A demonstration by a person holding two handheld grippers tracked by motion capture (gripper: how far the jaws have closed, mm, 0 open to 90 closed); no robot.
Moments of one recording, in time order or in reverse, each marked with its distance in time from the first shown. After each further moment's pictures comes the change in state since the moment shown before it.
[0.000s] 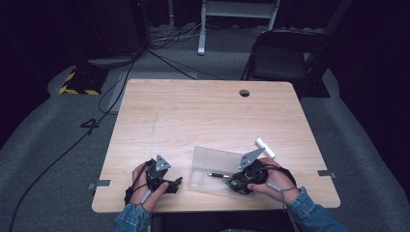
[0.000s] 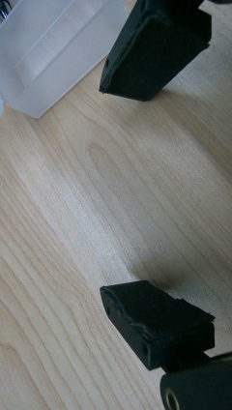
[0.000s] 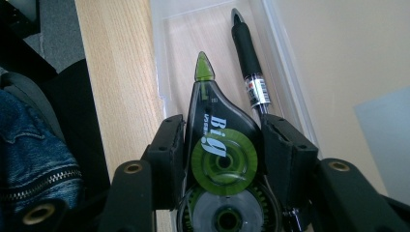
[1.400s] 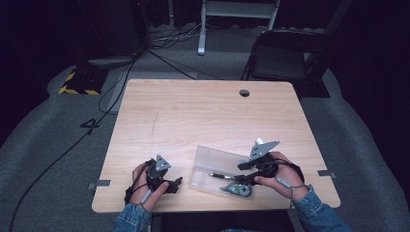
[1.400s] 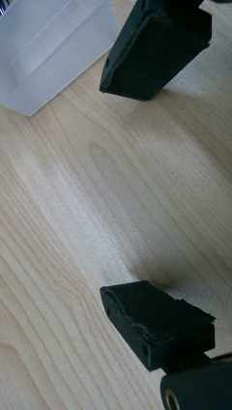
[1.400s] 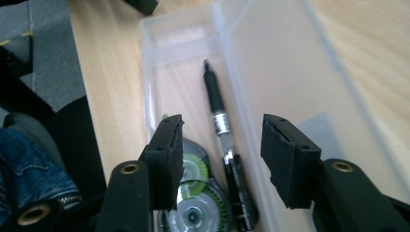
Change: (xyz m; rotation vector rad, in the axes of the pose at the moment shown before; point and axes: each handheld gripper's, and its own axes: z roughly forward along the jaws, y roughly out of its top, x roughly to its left) left arm 0.000 0.000 0.000 0.002 -0.002 -0.004; right arm -0.006 0.002 -0.035 -0.138 -0.067 0.054
